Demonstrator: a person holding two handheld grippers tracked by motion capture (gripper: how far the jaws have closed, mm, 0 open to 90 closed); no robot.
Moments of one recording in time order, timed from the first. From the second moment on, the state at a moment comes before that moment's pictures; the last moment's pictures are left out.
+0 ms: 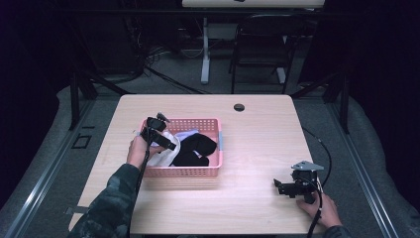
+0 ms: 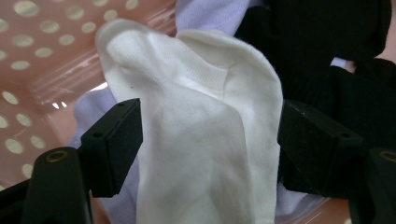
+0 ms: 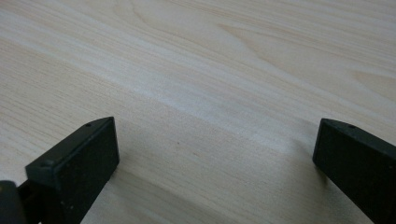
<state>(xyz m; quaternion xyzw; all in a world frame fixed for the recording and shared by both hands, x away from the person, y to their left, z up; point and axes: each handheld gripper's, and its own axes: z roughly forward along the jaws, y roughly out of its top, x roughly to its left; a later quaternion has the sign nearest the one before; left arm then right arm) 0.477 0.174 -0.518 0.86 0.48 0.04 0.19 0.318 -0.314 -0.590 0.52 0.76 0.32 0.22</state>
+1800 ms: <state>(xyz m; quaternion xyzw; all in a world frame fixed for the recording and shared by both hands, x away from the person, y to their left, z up) 0.461 0.191 -0.466 0.87 0.43 0.08 0.22 0.318 -0.314 -0.590 0.52 0.76 0.32 0.21</state>
